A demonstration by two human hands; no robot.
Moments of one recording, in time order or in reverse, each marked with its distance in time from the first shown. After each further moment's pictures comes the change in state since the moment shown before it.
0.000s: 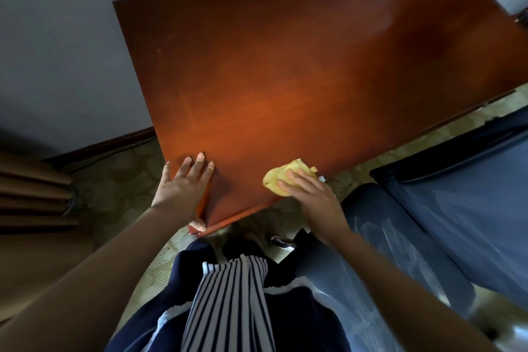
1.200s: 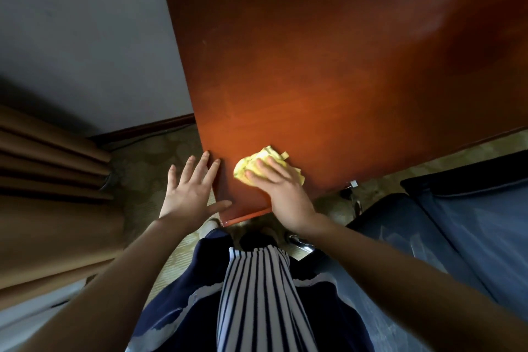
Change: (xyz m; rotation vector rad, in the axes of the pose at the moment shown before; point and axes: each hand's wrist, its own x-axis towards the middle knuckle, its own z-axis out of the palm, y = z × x) left_hand -0.021 -0.020 0.052 -0.414 0.225 -0.145; right_hand 0.059 -0.089 0.023 0.104 -0.014 -0.240
